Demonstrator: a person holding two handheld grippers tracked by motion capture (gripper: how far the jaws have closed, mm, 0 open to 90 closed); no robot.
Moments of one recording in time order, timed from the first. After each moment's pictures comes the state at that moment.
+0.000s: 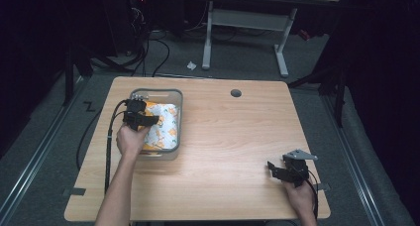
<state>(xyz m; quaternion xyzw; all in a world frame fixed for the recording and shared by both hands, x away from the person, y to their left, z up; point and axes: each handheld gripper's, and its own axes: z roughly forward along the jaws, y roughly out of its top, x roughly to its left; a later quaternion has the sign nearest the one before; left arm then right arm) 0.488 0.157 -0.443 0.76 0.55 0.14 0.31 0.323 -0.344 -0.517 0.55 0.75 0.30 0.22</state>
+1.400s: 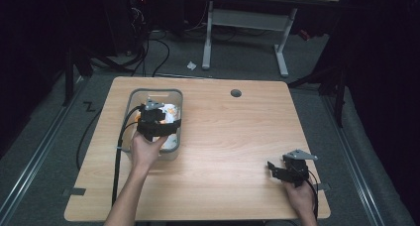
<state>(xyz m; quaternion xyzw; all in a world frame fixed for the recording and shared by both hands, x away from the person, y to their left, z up) 0.428 0.107 -0.403 0.77 0.46 0.14 0.42 0.323 -0.344 -0.517 0.54 0.75 0.30 0.22</state>
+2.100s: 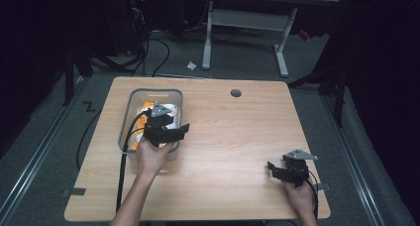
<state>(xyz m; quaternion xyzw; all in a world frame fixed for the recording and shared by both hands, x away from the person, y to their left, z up) 0.406 0.088 -0.396 0.77 0.44 0.13 0.44 0.323 -0.344 -0.517 0.54 0.75 0.30 0.22</state>
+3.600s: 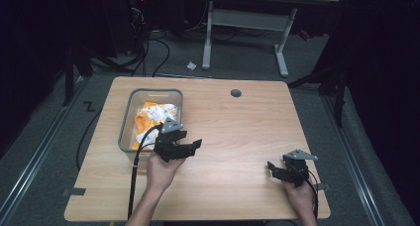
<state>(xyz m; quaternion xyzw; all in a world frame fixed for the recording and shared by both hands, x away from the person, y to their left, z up) 0.373 0.063 -0.411 0.78 0.41 0.08 0.46 0.323 -0.344 -0.517 0.54 0.75 0.30 0.22</state>
